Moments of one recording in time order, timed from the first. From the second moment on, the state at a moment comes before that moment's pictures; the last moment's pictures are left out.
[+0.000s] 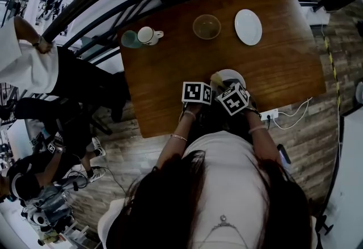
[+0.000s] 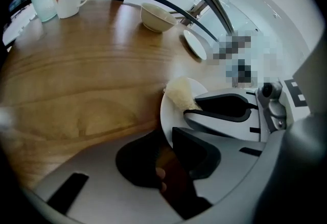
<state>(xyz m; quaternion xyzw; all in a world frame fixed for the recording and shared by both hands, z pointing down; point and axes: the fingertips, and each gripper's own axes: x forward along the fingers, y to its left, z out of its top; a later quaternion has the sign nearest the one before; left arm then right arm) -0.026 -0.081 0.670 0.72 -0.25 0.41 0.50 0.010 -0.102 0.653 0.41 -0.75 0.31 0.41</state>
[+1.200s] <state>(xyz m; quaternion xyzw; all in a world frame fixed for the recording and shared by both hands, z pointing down) -0.026 -0.083 0.670 0.70 -0.27 0.45 0.48 0.010 -0.101 0.660 0.40 -0.71 0.43 0.38</state>
